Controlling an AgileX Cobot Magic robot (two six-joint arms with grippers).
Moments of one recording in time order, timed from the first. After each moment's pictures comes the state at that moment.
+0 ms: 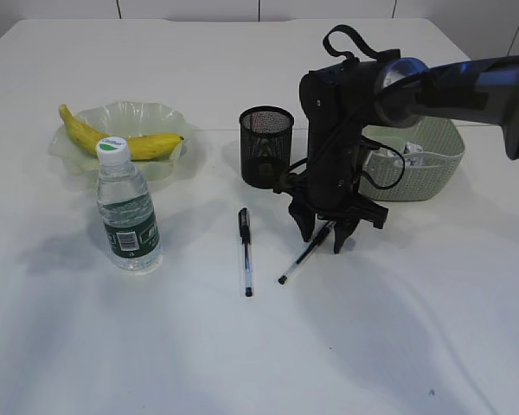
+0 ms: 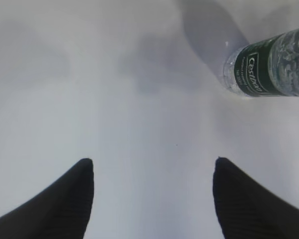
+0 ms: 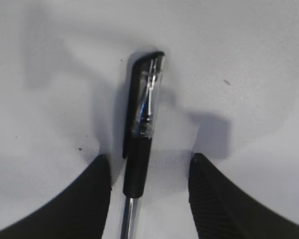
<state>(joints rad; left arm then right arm) 0.16 1.45 -1.05 -0.32 0.94 0.15 0.40 2.38 -1.90 -0.06 1.16 0.98</state>
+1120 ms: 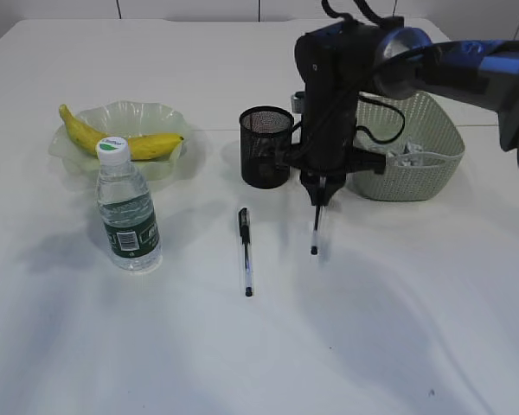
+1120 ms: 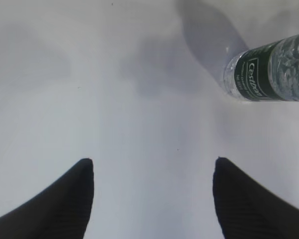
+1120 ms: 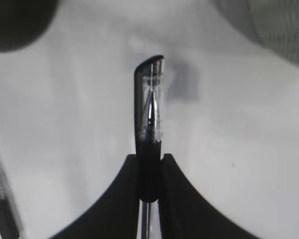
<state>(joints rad) 0.16 1.45 -1.05 -0.32 0.92 0.15 0.40 2.39 -2.08 -0.13 1.22 0.65</state>
